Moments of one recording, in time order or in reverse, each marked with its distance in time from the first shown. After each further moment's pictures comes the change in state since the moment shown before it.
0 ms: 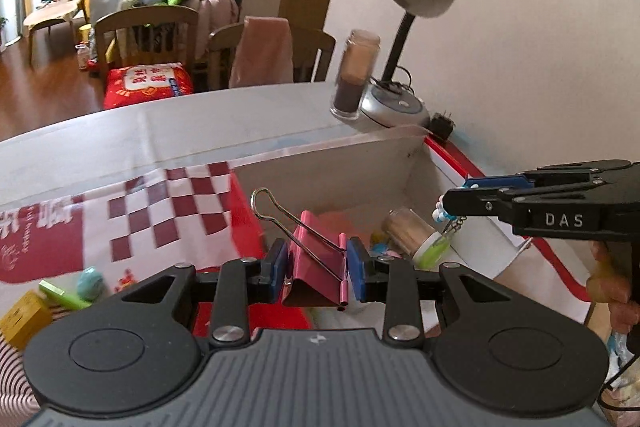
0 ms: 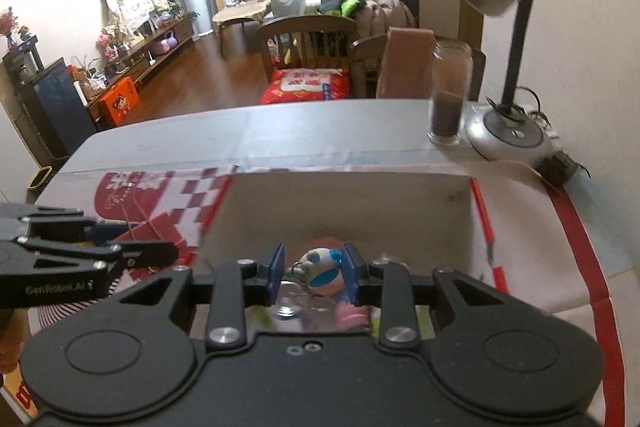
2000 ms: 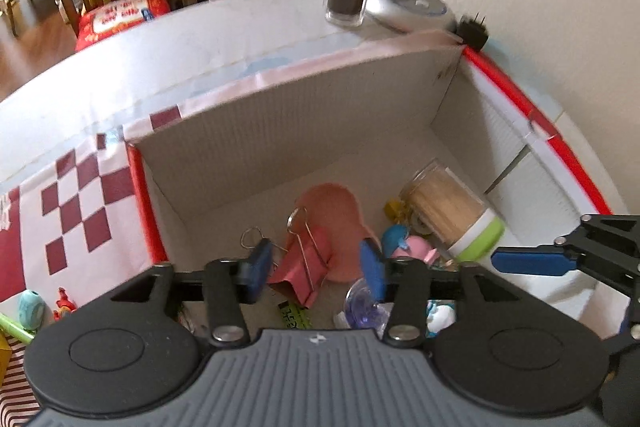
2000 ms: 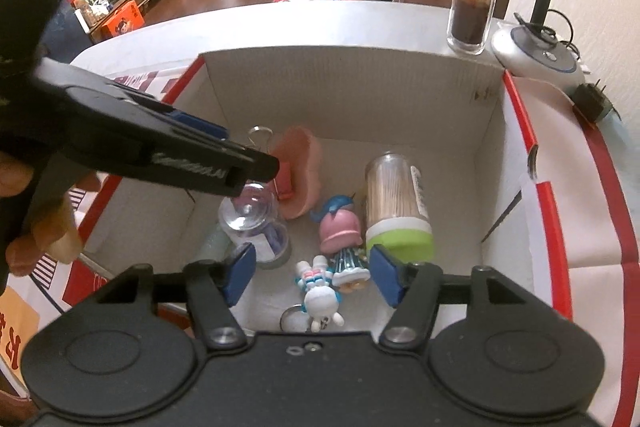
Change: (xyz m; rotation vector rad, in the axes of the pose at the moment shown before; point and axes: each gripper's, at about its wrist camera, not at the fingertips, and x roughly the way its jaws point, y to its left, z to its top) left arm 0.129 -0.030 0.023 0.065 0.280 0.059; right arm 0.060 -0.011 -0.038 -0.058 0.233 0.025
